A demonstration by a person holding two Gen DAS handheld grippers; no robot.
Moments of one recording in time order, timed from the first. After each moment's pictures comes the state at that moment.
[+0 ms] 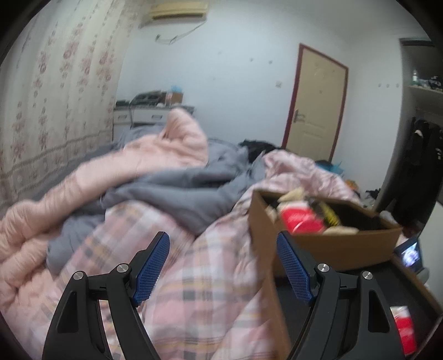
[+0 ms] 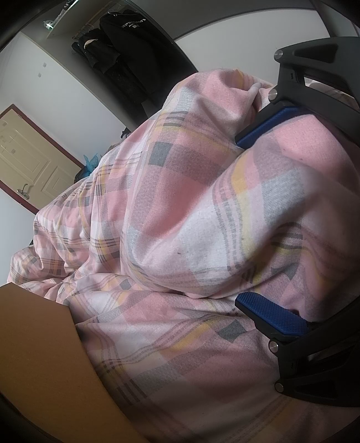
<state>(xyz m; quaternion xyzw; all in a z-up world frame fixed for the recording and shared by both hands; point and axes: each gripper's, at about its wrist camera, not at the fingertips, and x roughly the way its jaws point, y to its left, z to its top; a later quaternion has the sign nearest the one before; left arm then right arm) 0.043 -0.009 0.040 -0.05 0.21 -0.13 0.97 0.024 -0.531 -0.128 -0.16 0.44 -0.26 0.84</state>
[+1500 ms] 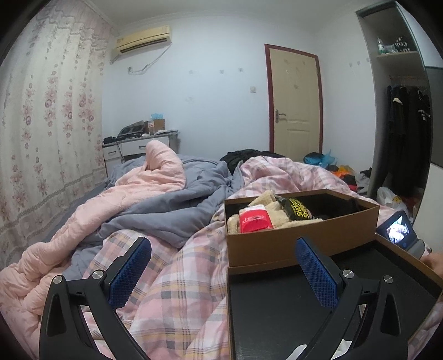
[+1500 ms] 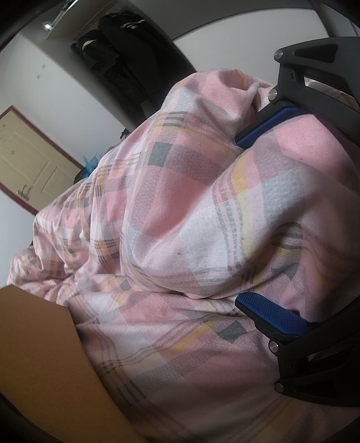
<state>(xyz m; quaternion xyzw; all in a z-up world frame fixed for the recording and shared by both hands) -0.023 -0.072 0.061 0.04 0.17 -0.14 0.97 0.028 -0.530 -0.128 -0.16 0.44 -0.27 0.84</state>
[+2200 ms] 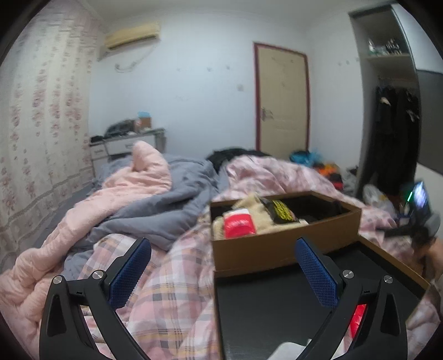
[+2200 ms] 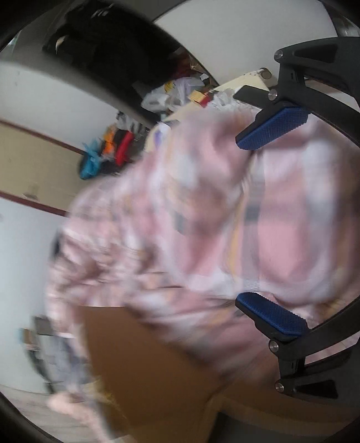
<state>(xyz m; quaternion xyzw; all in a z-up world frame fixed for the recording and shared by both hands) -0.024 -0.079 0.084 0.05 0.20 -0.19 0.96 -0.031 -0.588 -0.019 -0.03 0.37 -0.17 0.91</state>
